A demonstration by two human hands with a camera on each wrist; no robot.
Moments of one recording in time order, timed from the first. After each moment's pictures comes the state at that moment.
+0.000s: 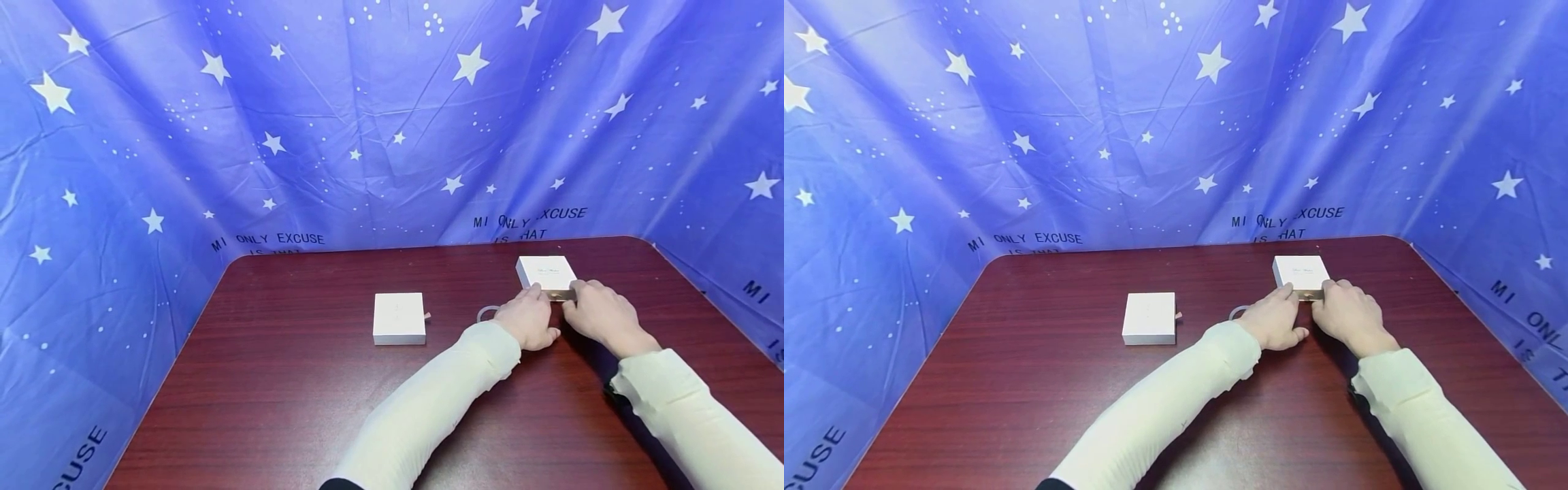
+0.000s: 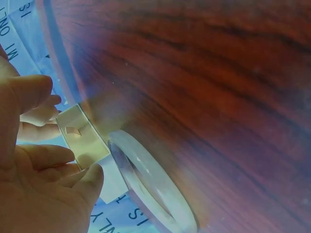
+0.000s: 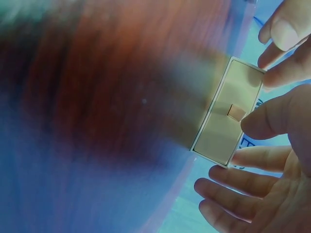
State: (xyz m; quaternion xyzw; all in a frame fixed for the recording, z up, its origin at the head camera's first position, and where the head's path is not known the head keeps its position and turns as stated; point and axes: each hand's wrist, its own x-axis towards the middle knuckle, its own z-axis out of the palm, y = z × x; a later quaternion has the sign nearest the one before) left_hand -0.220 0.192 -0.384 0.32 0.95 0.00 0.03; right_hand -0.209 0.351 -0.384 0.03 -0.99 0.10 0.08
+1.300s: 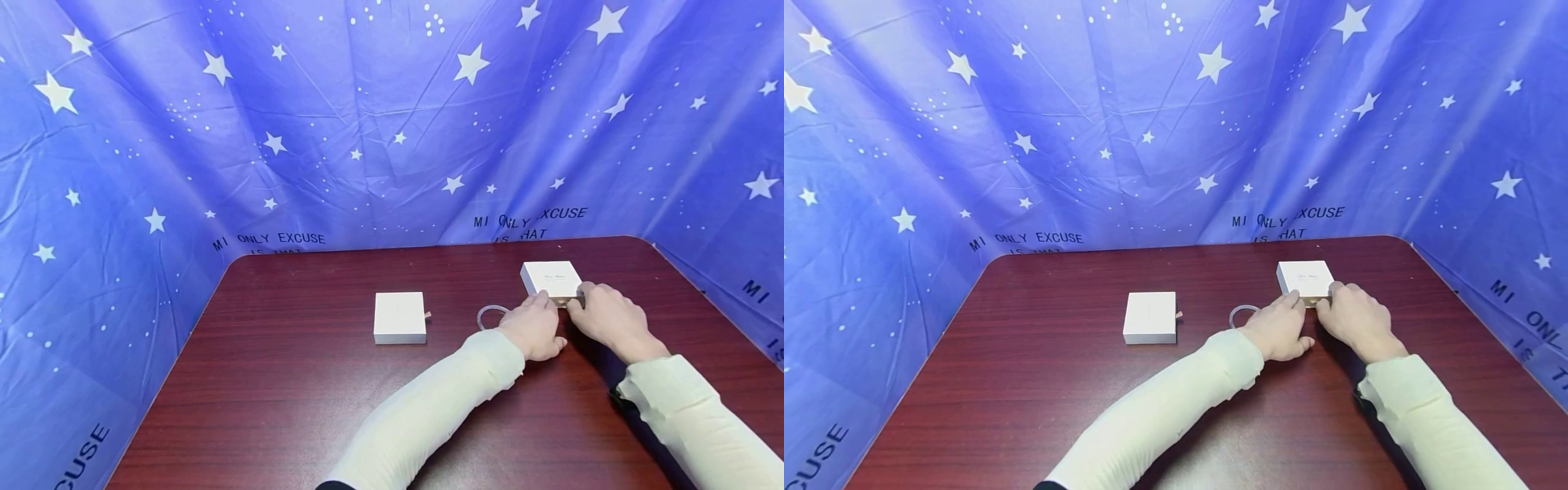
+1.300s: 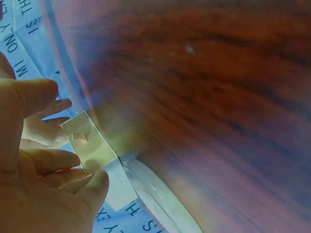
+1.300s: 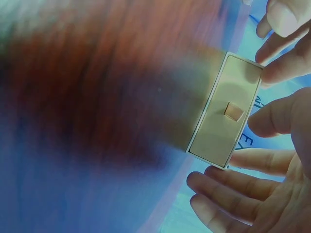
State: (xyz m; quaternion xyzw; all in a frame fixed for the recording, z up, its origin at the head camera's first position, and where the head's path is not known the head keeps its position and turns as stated) left_hand -0.203 0.195 -0.386 0.32 0.95 0.00 0.02; right_hand -0.199 0.355 -0.381 -0.01 -0.99 0.12 0.07
